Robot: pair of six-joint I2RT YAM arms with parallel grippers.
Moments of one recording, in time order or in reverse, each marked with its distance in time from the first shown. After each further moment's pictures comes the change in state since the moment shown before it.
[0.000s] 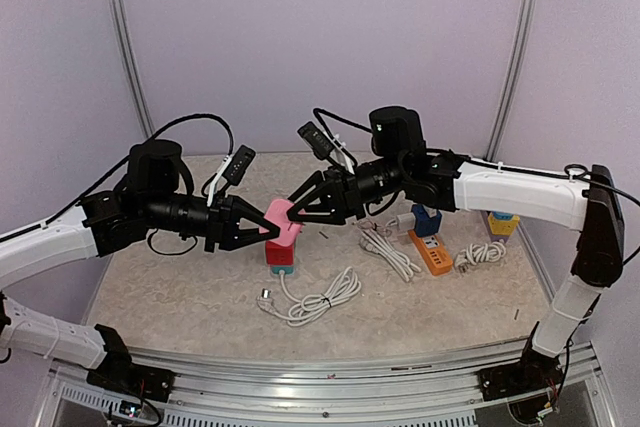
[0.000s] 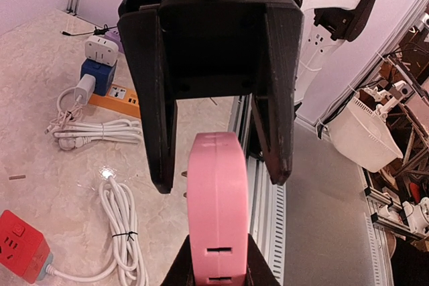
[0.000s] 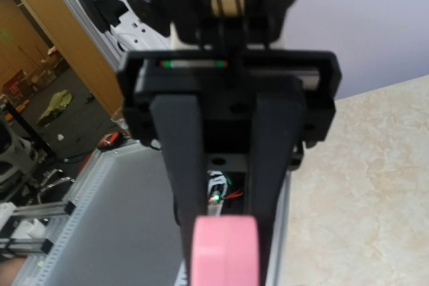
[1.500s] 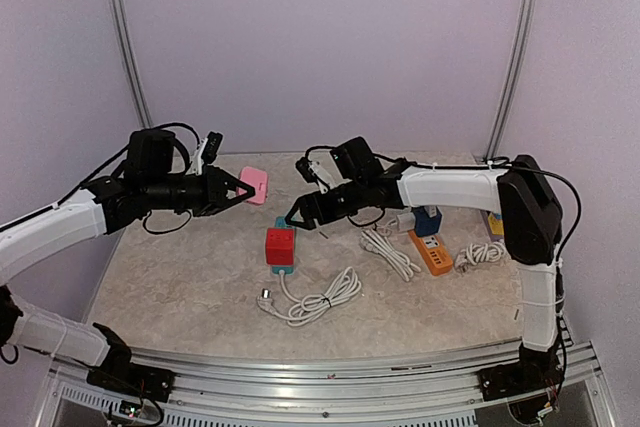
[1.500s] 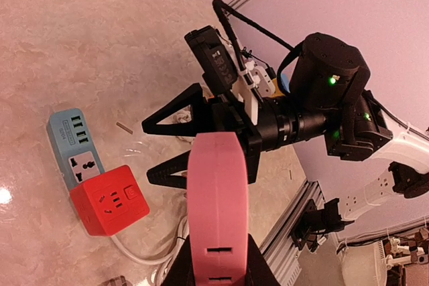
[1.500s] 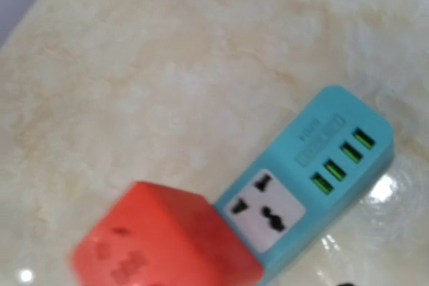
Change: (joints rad) left arm 0.236 0.116 0.049 -0.044 -0.231 -0.423; right arm -0.074 0.411 0.231 -0.261 0.646 0.035
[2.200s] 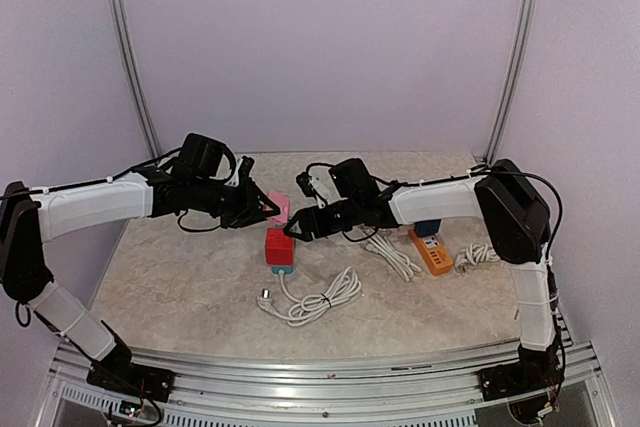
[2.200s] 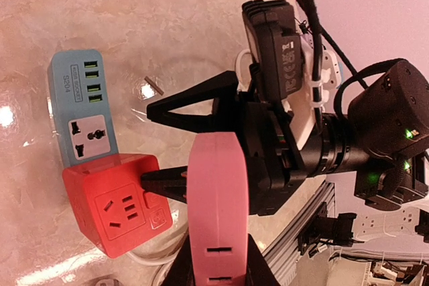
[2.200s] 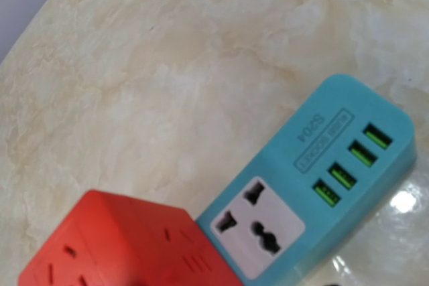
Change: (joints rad) left arm -0.053 0.287 0.132 -0.085 -0.053 -0.109; right arm 0.003 0.054 -0.097 0.211 -0.021 0.068
